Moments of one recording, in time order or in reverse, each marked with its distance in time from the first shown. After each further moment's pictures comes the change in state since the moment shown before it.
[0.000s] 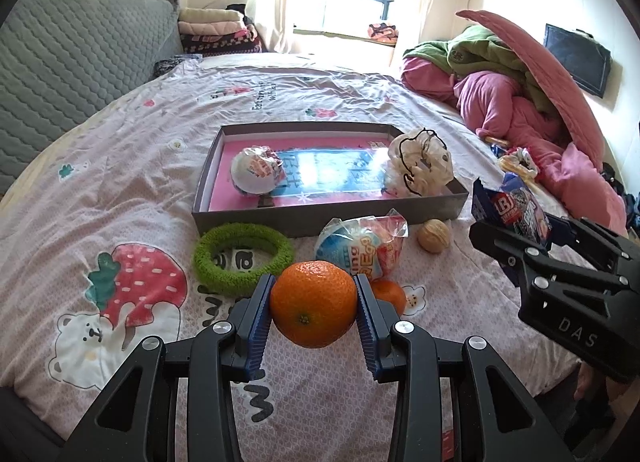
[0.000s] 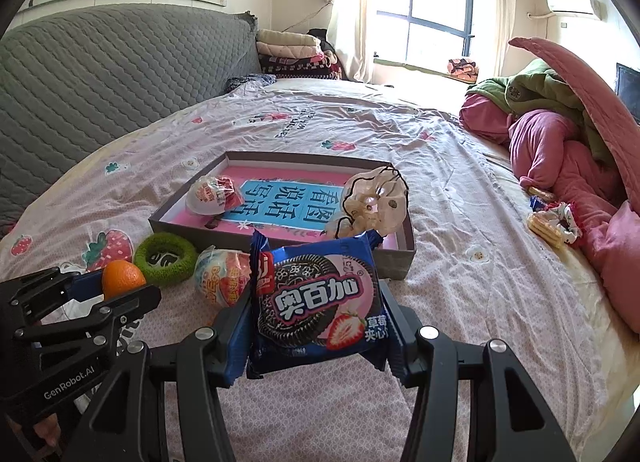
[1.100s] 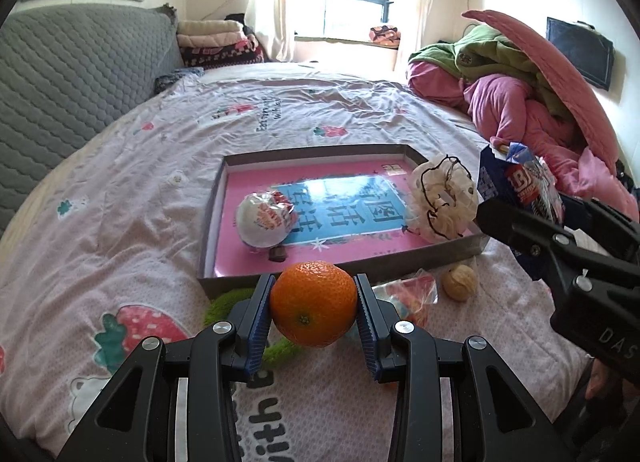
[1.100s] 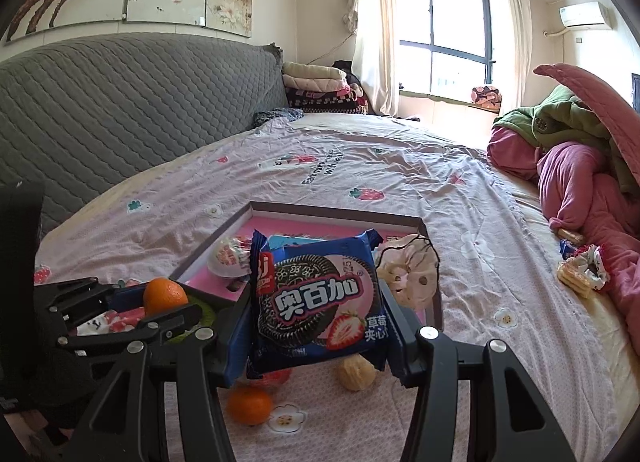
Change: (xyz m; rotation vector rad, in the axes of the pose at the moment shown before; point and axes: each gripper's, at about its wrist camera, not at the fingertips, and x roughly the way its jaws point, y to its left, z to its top) left arm 0.030 0.004 0.048 0.035 -0.019 0.040; right arm 0.014 -0.001 0.042 -0.025 -0.128 0.104
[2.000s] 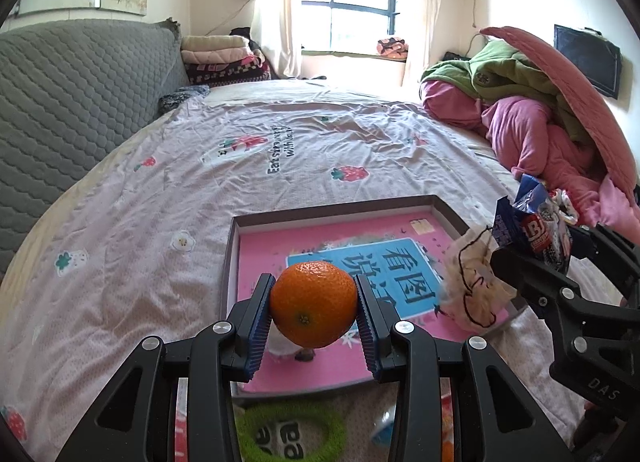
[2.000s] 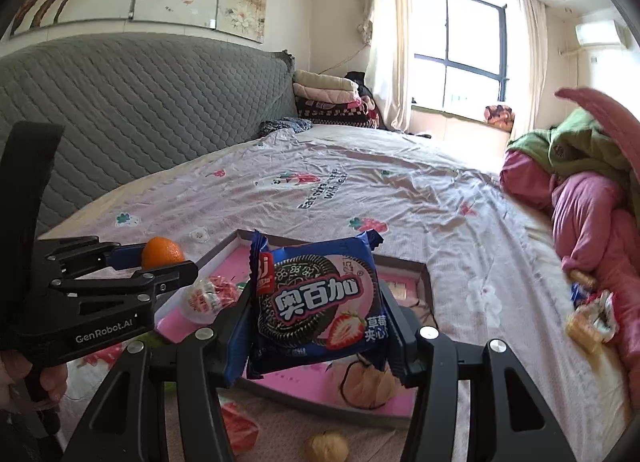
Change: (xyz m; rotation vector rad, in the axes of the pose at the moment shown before) left arm 0.038 0.019 0.079 0.006 -0.046 0.032; right arm 0.046 -0.017 0.043 -0.066 -0.039 0.026
